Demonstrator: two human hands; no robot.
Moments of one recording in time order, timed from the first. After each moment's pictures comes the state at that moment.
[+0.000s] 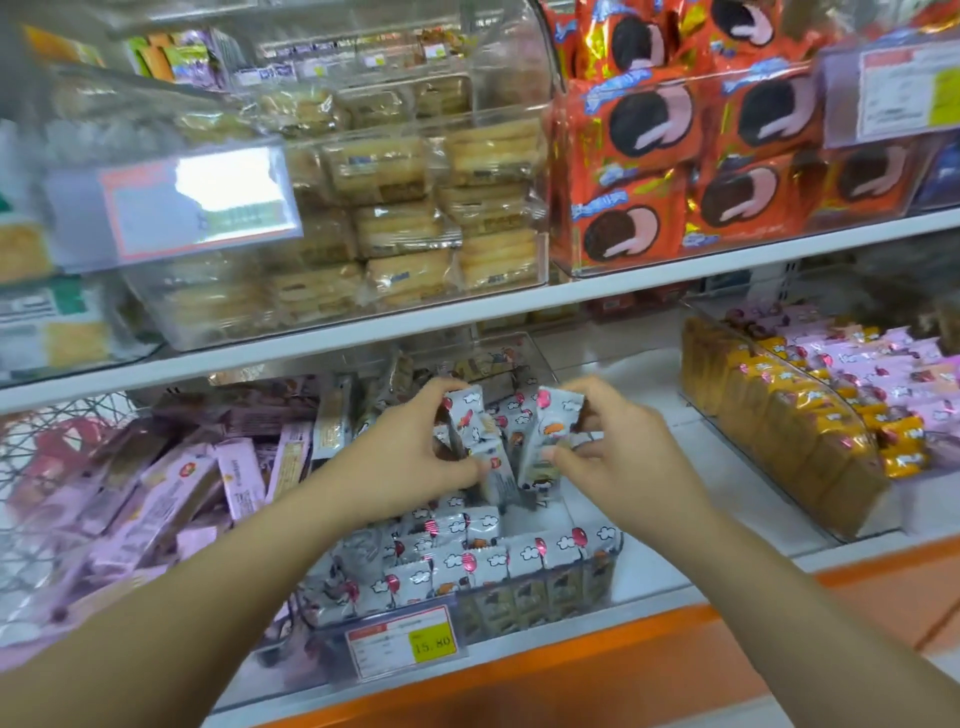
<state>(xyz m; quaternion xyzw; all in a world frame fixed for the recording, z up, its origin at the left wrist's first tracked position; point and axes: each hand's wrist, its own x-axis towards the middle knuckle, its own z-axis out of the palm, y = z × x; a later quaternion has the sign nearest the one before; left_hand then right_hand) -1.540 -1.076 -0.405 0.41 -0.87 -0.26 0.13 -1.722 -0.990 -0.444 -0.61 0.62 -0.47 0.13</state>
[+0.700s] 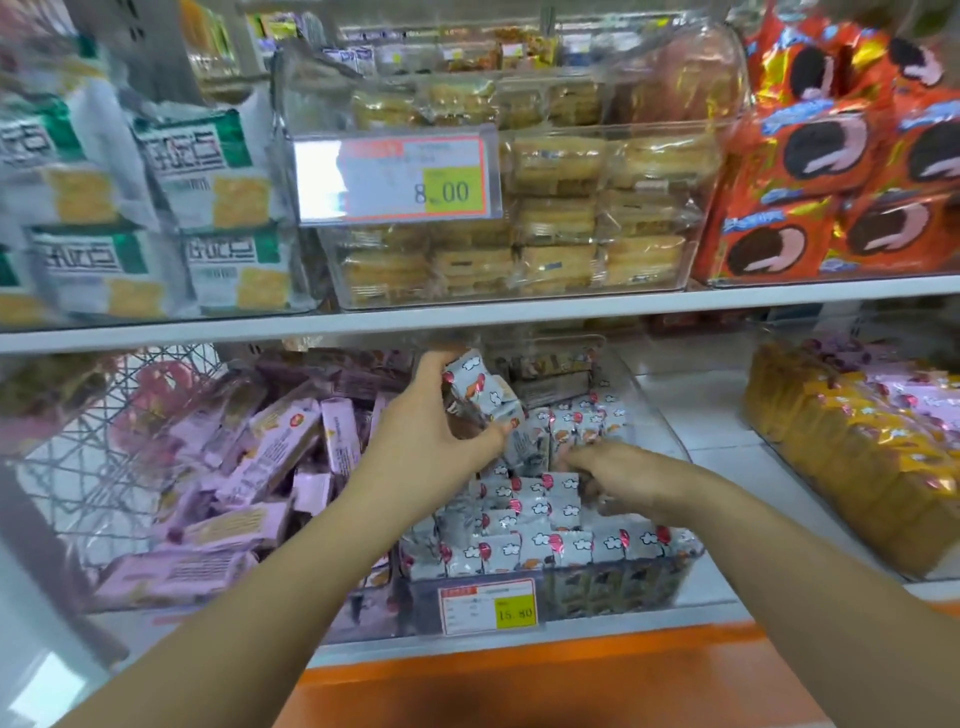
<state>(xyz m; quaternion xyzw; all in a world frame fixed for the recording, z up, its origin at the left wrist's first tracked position) -1.481 -1.058 -0.403 0.45 -0.77 -0.28 0.35 -1.685 -1.049 -0.459 -0.50 0.70 -0.23 0.46</state>
